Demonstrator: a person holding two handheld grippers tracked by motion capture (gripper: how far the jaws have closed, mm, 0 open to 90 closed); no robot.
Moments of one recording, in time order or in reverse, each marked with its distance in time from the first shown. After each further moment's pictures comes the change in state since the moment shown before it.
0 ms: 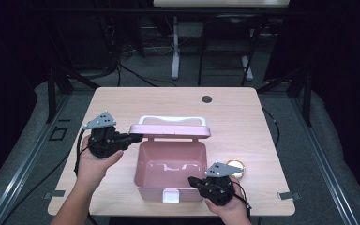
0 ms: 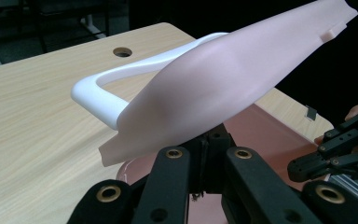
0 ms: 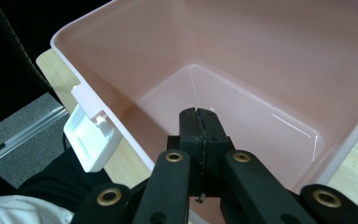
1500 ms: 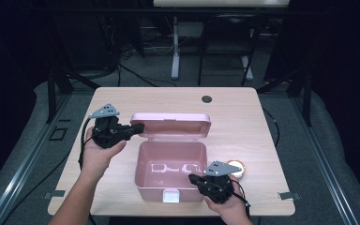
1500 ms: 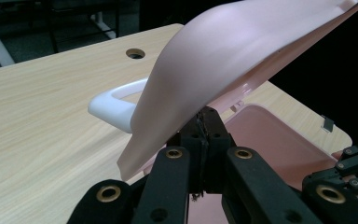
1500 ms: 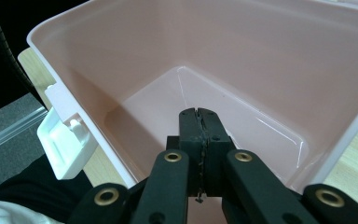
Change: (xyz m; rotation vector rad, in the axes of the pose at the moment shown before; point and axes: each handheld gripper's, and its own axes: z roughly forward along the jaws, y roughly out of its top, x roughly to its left) left arm 0.018 0.012 0.016 0.009 0.034 -0.027; right arm -0.005 -0.001 0.007 -0.008 -0.034 -0.037
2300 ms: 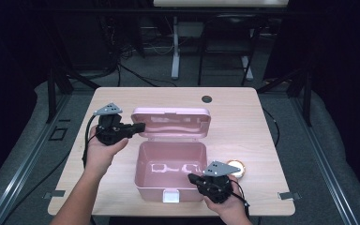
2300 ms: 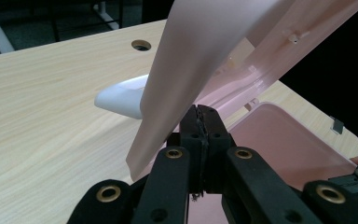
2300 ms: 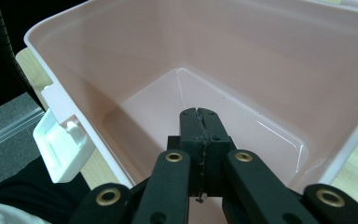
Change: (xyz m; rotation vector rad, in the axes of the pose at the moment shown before) left arm 0.013 -0.004 0.015 0.024 0.011 -0.044; right arm 0.001 0.000 0.002 -0.006 -0.007 -0.011
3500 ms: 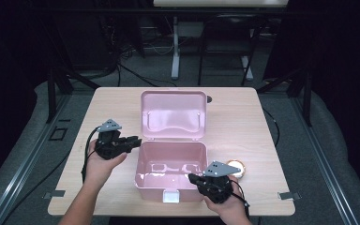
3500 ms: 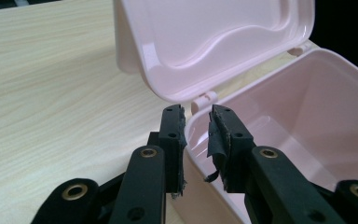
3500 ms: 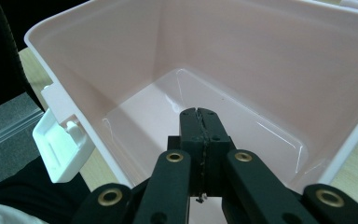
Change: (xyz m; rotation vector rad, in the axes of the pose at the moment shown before) left arm 0.010 -0.053 0.008 0.071 0.091 -0.003; right arm 0.000 -0.001 0.000 -0.004 -0.003 -0.005
